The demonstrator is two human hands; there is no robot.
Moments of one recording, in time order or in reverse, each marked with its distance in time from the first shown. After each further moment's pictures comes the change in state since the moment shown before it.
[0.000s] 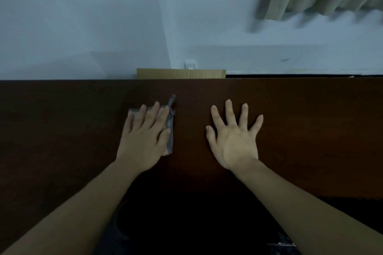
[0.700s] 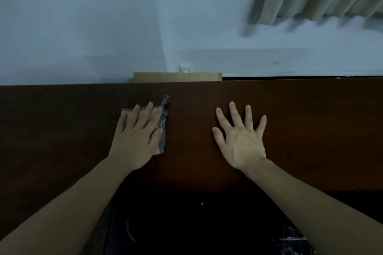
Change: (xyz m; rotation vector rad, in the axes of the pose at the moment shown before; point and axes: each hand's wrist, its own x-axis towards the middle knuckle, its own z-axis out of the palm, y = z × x) left_hand 0.010 -0.042 -0.003 0.062 -0.042 0.041; right_hand -0.002 0.001 -0.002 -0.035 -0.011 0.030
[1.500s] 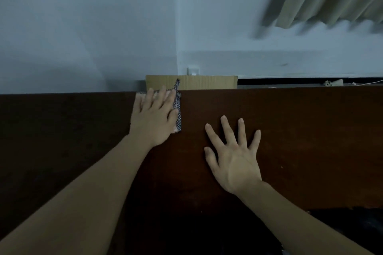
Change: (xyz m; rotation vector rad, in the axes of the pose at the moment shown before) left_hand 0.070 -0.080 -0.015 -0.061 0.051 0.009; right_hand 0.003 -0.132 0.013 0.042 0.008 -0.036
